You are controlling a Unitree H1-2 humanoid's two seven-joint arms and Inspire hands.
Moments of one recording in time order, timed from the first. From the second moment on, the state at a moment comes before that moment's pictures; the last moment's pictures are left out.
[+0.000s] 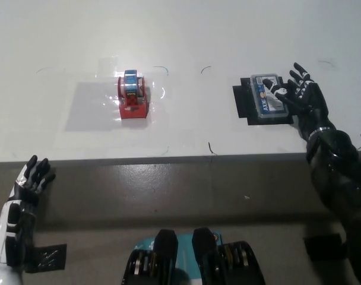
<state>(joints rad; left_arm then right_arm) 0.03 0.22 0.13 -0.08 -0.15 -0.43 -0.11 -1.02 -0.15 -0.21 1.43 0.16 -0.36 0.05</state>
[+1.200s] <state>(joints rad) 0.05 0.22 0.13 -0.17 -0.17 -0.42 -0.11 -1.06 0.07 -0.20 1.43 0.18 -0.37 0.00</state>
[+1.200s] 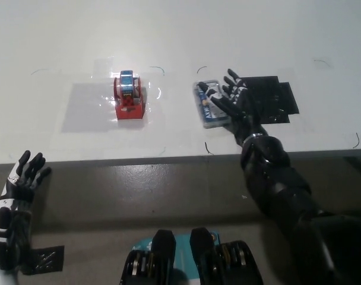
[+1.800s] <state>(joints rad) 0.05 0.22 0.13 -0.19 -0.18 -0.42 -0.11 -1.10 0.17 -0.26 1.43 0.21 -0.32 -0.02</state>
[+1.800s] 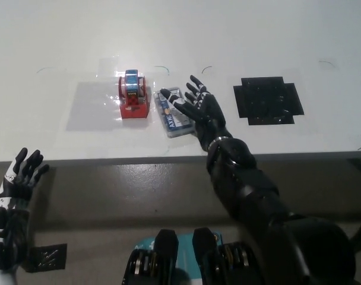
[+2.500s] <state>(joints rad) 0.04 0.23 0.13 -0.21 -0.18 -0.42 -0.11 -1.18 0.24 -0.71 1.44 0.50 -0.23 -0.07</state>
